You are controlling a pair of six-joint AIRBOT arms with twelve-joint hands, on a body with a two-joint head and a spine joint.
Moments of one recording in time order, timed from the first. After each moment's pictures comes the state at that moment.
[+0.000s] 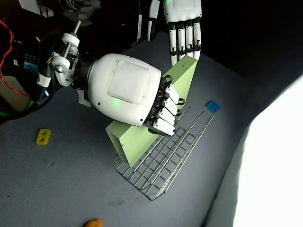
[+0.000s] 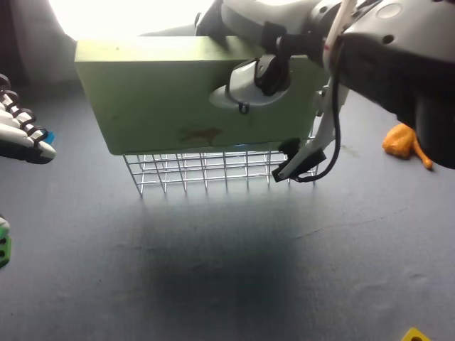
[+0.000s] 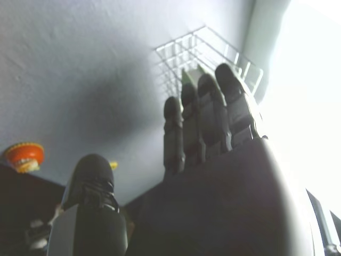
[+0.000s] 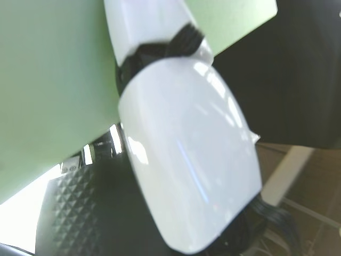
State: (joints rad) left arm -0.15 -0.43 0.84 3.00 -0.83 -1.51; right arm -0.08 -1.31 1.04 1.34 0.52 -2.01
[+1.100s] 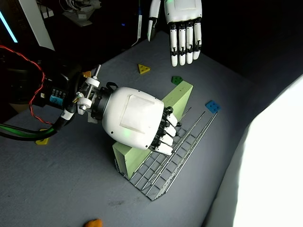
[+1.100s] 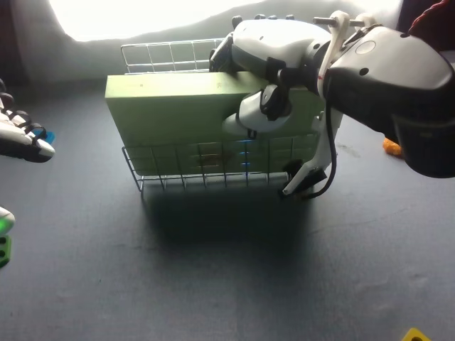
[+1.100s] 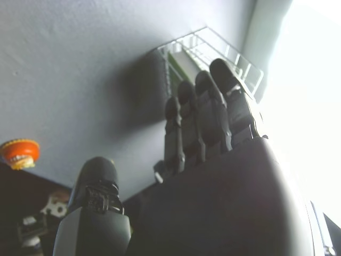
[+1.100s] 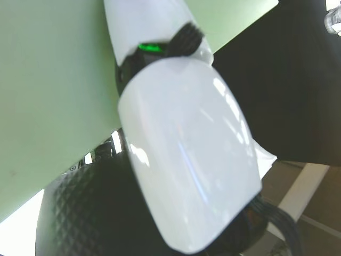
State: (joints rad) left arm -0.15 -0.43 0.85 3.00 -0.83 -1.54; right arm -0.17 -1.38 1.18 1.33 0.46 -1.95
